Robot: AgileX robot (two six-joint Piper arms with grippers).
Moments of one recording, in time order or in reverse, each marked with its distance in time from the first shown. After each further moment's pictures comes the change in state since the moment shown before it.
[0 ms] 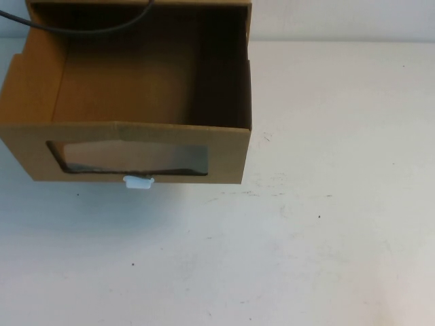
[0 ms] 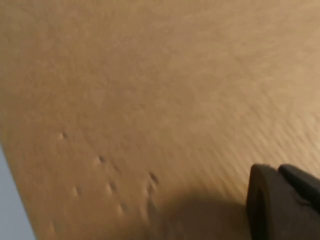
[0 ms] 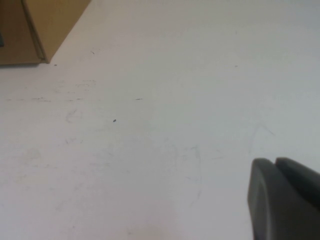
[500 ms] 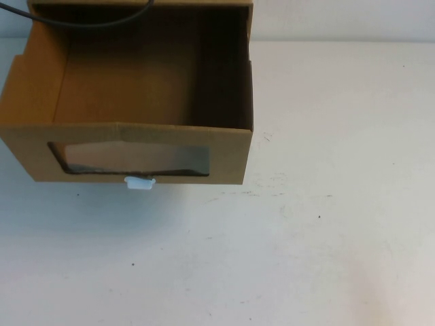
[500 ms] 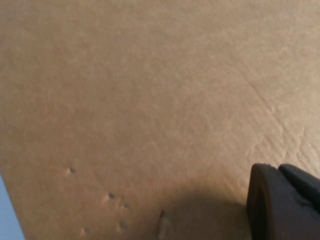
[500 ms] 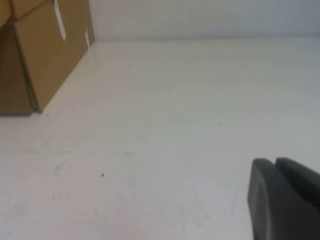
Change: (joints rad) right arm 0.000 0.000 0.000 -0.041 -0.139 0.000; left arm 0.000 0.086 -0.116 -0.019 0.018 -0.028
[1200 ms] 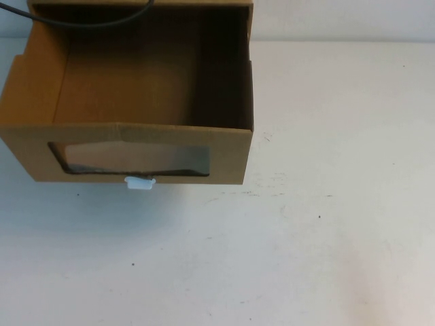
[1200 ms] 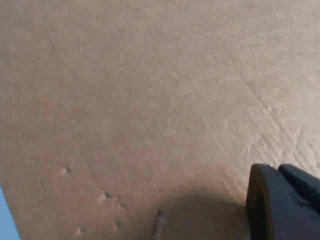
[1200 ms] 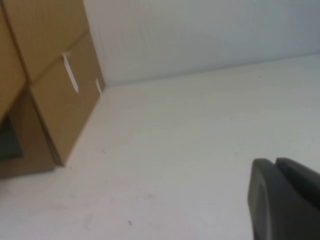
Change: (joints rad) right arm 0.000 0.000 0.000 0.093 -0.095 0.037; left arm 0.000 0.000 0.000 -0.007 0.006 0.000
